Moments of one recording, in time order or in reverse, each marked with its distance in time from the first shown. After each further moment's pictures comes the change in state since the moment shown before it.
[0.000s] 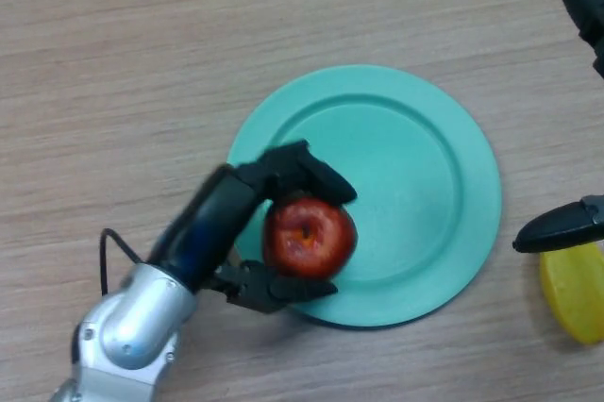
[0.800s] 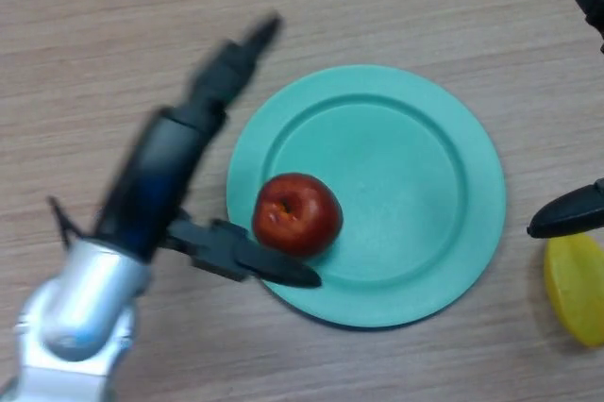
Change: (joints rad) left arm -0.016 0.005 0.158 -0.311 -0.195 0.144 0.084; right arm -0.061 -0.065 -0.016 0.038 0.078 0.034 -0.015
